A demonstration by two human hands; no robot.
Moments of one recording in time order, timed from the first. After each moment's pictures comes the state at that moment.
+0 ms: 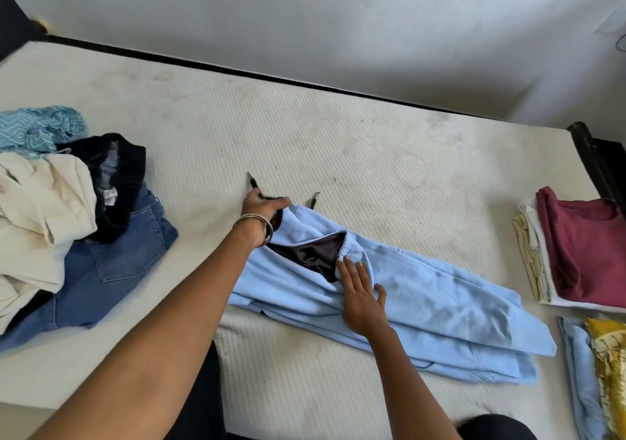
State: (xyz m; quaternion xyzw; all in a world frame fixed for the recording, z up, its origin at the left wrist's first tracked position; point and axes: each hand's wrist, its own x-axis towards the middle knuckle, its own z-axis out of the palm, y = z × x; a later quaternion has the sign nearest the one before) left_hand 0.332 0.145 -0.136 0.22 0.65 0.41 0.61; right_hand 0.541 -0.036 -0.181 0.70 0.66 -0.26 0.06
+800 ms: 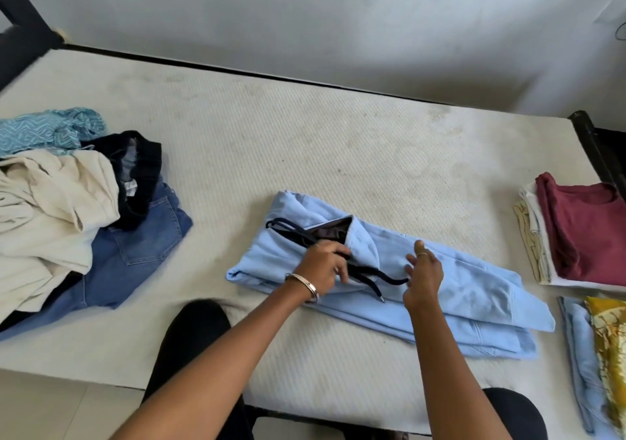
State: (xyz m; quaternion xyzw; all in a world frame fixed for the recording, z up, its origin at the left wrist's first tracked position) left_hand 0.388 0.006 -0.123 0.82 0.44 0.14 0.34; right_hand 0.593 -0.032 -0.127 0.72 0.01 -0.45 -0.53
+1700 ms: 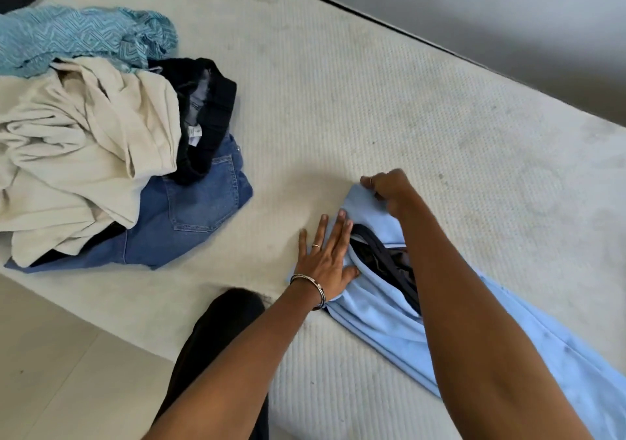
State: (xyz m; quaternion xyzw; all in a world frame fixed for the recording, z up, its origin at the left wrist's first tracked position) left_hand 0.294 0.042 -0.226 0.73 0.65 0.02 0.22; right_hand 0.409 0.217 -0.173 0.75 0.39 -0.51 -0.15
